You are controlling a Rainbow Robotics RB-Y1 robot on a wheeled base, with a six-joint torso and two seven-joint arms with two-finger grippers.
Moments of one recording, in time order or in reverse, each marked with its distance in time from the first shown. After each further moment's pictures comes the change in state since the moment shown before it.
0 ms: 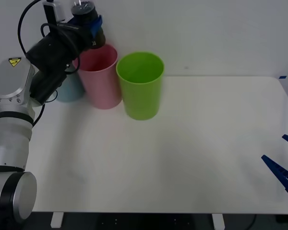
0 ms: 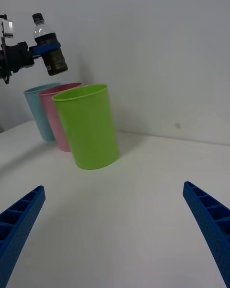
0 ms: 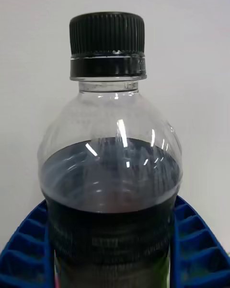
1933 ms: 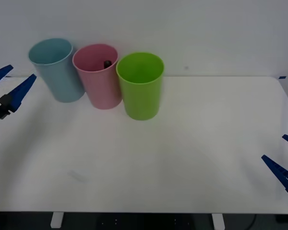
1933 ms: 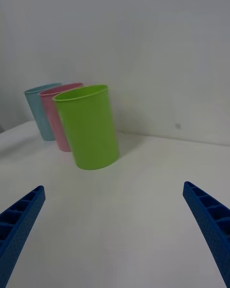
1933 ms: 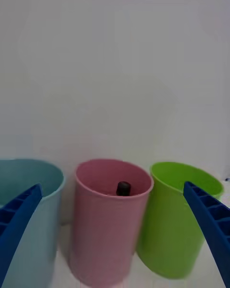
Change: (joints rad) right arm 0.000 0.000 0.000 0.000 0.000 0.000 0.000; left arm 0.734 0.268 0.211 -0.453 0.509 -0.407 -0.020
